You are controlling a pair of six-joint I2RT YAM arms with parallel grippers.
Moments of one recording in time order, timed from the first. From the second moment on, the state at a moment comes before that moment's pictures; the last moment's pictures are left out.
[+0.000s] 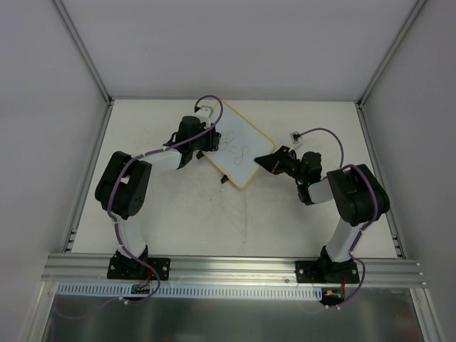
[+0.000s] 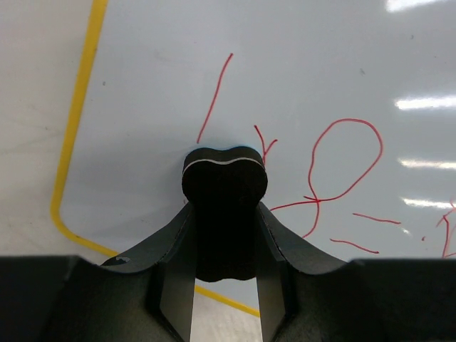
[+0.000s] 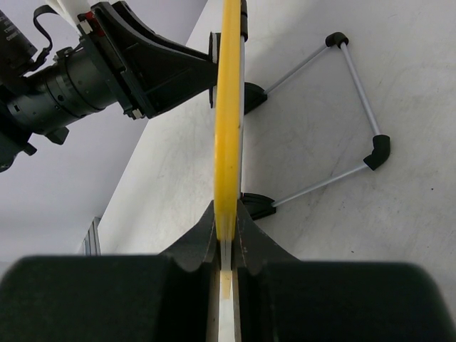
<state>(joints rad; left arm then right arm) -0.41 1.87 1.12 0.28 0.12 -0.20 0.28 1.80 0.55 1.18 -0.61 0.82</state>
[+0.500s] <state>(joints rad) -0.56 1.79 0.96 0.39 0.10 -0.28 0.28 1.80 0.55 1.18 -0.62 0.81</state>
